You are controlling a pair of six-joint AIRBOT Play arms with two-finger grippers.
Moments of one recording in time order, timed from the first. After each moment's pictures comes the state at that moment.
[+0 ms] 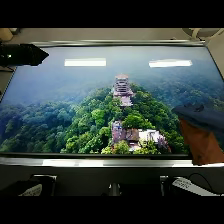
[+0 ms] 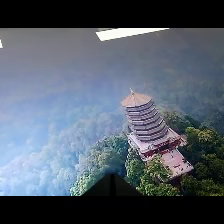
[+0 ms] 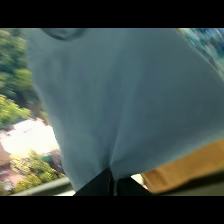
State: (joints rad) left arm -0.09 -1.22 1.69 1.16 -1.13 -1.38; right arm -0.99 -1.33 1.59 -1.21 1.80 1.16
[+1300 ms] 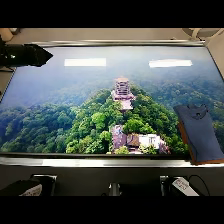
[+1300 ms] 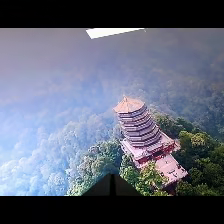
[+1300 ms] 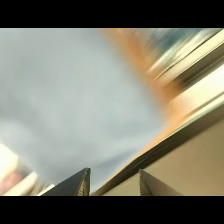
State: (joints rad) left arm -0.12 -1.21 1.70 1.15 -1.14 -1.39; right arm -0.99 -1.16 1.28 -1.50 1.49 1.24
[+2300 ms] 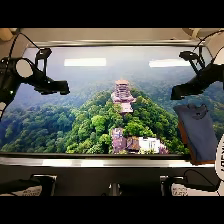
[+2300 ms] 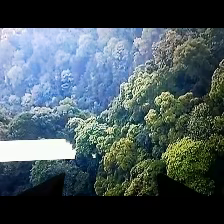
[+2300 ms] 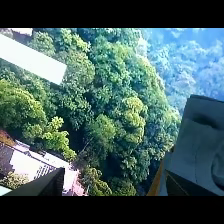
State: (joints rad) left arm -0.21 -1.41 1.55 1.52 -1.33 -1.74; right arm -0.10 -1.47 1.70 -1.42 1.64 1.12
